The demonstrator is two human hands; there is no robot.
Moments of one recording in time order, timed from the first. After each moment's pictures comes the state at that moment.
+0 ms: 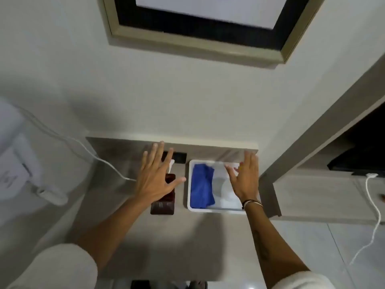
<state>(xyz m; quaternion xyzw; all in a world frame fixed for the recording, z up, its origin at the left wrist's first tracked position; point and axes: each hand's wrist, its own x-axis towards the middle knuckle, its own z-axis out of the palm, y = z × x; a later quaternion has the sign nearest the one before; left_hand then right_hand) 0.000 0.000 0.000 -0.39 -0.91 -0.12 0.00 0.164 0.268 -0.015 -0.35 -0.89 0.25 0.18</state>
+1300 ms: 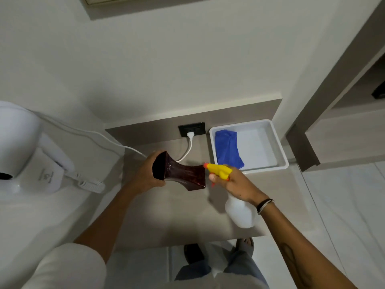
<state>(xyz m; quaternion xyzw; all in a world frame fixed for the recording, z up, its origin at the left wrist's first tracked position) -0.038 -0.121 -0.016 -0.32 -0.84 -0.31 -0.30 0.198 0.124 -0.034 -0.16 -0.78 0.60 -0.02</state>
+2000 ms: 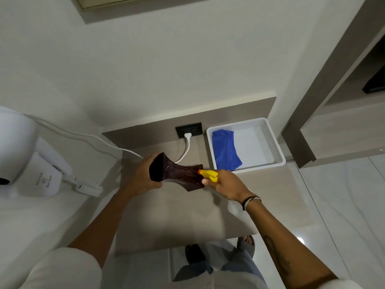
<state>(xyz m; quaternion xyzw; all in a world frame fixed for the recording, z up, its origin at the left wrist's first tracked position) -0.044 -0.127 -0.020 -0.33 -0.85 -0.30 -0.28 0.181 0.109 -0.061 -0.20 -0.86 0.47 -0.08</state>
